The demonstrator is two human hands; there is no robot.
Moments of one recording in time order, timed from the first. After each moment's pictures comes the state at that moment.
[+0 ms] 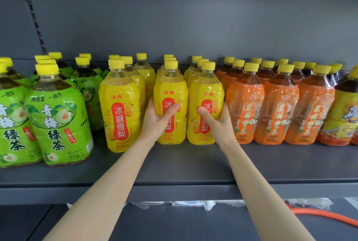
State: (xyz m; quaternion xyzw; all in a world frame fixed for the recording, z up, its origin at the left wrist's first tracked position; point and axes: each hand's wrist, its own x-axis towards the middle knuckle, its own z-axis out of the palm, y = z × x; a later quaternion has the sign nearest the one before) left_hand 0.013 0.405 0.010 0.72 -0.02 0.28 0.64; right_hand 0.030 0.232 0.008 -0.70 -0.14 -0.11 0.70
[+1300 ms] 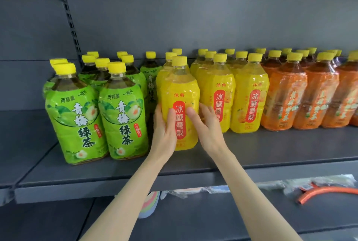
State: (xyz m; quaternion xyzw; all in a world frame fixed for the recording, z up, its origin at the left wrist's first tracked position) left_hand -0.056 0.511 -0.017 0.73 -0.06 0.24 0.64; right_hand -0.046 0.389 -0.001 -0.75 -0.18 -0.14 0.62
